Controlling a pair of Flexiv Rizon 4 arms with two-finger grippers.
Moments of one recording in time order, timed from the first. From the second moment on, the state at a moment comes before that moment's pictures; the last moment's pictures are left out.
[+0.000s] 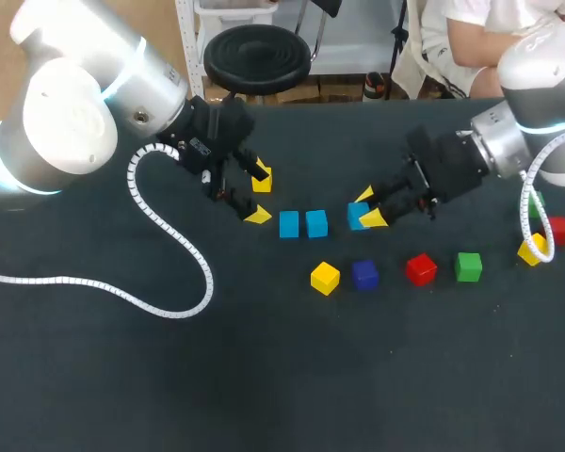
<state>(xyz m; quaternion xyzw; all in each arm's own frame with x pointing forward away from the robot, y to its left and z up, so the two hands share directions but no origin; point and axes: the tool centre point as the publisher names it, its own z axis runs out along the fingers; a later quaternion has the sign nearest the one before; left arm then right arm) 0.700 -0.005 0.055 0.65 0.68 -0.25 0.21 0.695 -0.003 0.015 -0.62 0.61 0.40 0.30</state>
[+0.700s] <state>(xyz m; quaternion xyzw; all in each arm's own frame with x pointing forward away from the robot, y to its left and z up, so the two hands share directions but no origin) 0.700 -0.005 0.055 0.65 0.68 -0.25 0.21 0.682 0.015 -0.004 -0.63 0.62 0.37 0.28</state>
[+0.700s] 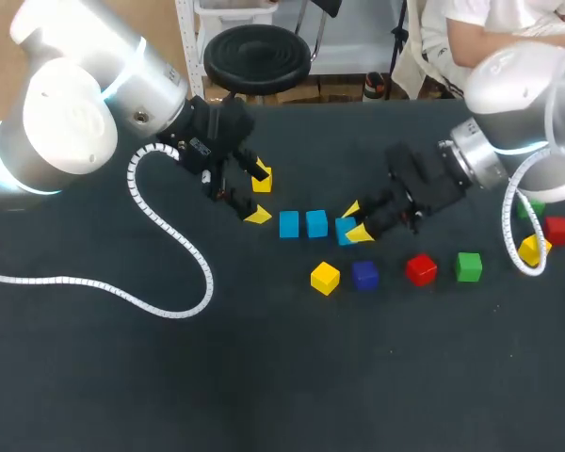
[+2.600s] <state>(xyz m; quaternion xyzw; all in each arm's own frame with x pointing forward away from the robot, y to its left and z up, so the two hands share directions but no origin) 0.700 -0.005 0.055 0.65 0.68 -0.25 0.21 0.704 0.020 -0.013 -0.62 0.62 0.37 0.32</state>
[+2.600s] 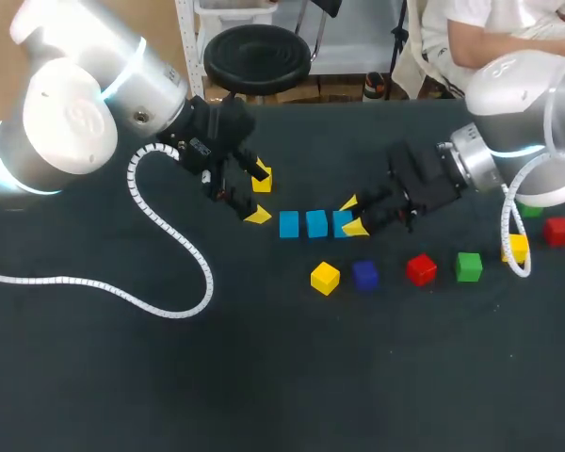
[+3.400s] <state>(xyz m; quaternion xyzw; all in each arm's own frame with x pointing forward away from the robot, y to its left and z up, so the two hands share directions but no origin) 0.700 -0.005 0.055 0.65 0.68 -0.25 0.21 0.709 0.017 -0.013 -0.62 0.60 0.39 0.32</state>
